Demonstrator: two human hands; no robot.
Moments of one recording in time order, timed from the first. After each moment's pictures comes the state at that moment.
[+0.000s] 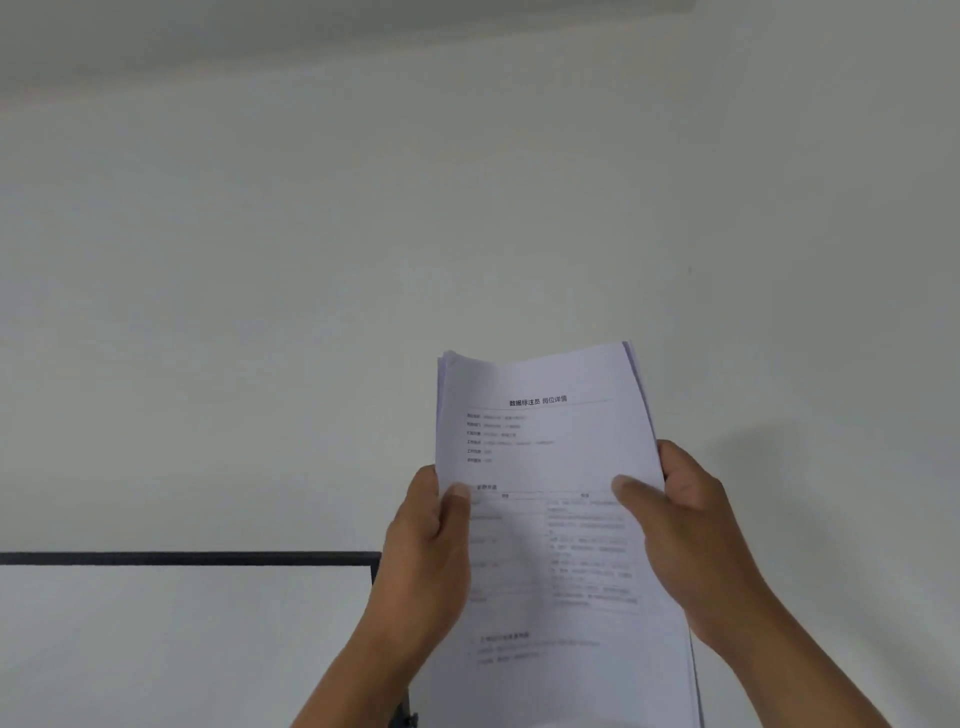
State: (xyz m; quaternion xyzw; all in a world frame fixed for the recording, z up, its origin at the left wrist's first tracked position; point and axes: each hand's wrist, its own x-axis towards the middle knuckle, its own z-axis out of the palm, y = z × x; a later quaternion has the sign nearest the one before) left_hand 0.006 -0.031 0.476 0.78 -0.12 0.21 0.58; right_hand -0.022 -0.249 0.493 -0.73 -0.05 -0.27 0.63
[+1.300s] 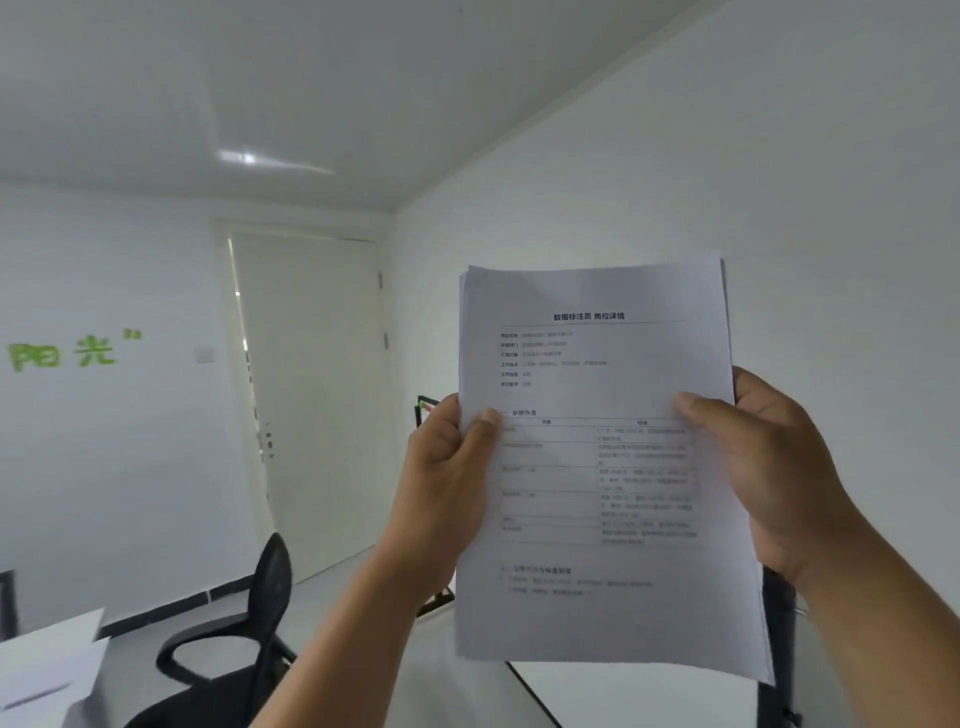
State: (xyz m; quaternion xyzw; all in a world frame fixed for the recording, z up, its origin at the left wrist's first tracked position) left_hand -0.187 0.157 0.506 0.66 0.08 0.46 0.58; right_hand -0.017 -0.019 0.521 -0.54 -0.36 0.04 0.76
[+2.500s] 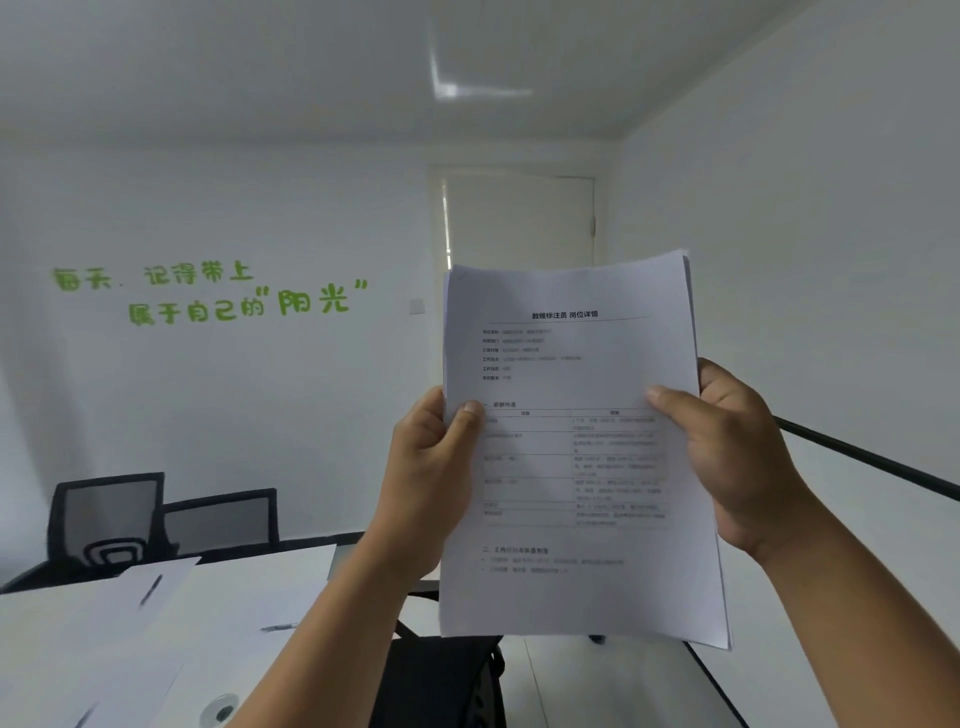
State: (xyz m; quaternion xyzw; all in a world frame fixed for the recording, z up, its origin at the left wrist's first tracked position) left_hand -0.317 0.592 0.458 0.62 0.26 0.58 0.46; right_hand -0.087 0.506 0.477 -0.47 -0.48 0.22 0.71
